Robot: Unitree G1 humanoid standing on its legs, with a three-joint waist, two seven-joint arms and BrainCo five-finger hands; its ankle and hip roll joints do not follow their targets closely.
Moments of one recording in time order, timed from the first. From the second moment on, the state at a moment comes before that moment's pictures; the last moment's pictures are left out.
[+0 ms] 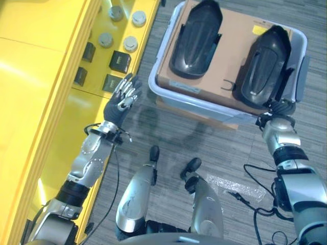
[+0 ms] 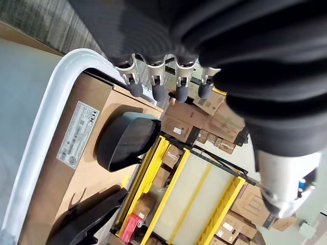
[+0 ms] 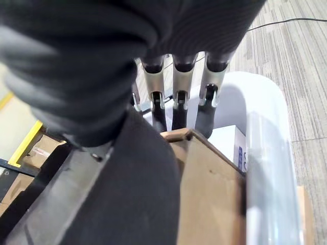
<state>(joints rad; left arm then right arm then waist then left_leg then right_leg) -0.33 0.42 -0.25 -0.02 -0.84 -0.12 -0.17 -0.75 -0.68 0.06 0.92 0.43 0.08 -0.47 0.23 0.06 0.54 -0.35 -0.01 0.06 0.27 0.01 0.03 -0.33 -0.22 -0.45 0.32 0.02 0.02</state>
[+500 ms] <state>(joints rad) -0.33 0.42 -0.24 -0.02 -0.84 -0.12 -0.18 -0.73 -0.67 0.05 0.92 0.44 0.09 -0.47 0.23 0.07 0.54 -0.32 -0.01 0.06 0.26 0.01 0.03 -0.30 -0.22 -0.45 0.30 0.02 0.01</state>
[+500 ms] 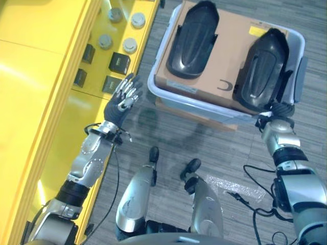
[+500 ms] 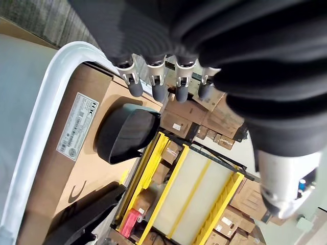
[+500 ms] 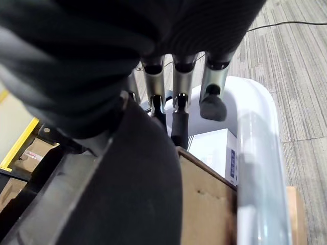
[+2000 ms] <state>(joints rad) -0.47 0.19 -0.34 0.23 -0.89 0.28 0.05 -0.52 -0.31 0.35 0.41 0.39 0.09 -0.39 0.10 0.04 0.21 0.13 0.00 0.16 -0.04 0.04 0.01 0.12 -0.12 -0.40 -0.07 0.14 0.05</state>
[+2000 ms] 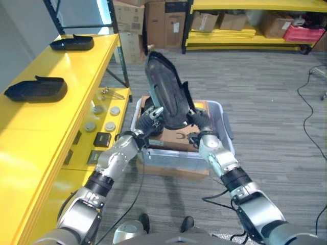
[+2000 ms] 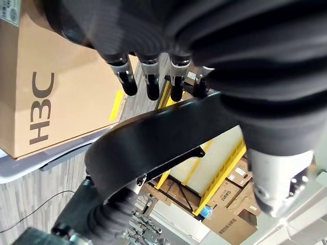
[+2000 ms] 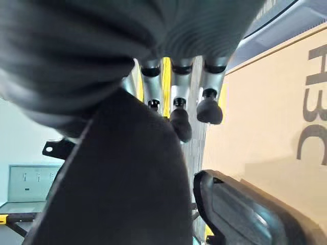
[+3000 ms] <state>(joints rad) -0.49 0.27 -0.39 0.17 -0.43 0.19 0.05 -0.52 -0.26 0.43 0.41 0.35 0.12 -0.27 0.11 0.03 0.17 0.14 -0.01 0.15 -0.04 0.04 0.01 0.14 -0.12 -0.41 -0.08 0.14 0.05</state>
